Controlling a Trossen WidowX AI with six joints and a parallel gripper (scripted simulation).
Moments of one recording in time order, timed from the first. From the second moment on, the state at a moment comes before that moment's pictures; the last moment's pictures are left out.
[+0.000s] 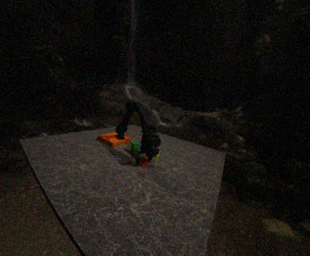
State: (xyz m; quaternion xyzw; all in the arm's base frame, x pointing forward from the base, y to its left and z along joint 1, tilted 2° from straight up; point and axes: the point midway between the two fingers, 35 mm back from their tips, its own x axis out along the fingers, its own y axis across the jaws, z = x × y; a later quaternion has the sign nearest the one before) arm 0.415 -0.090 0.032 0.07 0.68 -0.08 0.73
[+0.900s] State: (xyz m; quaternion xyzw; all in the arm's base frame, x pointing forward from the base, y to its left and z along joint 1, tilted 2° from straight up) arm 0.411 -0.087 0.075 0.06 0.69 -0.08 0.72
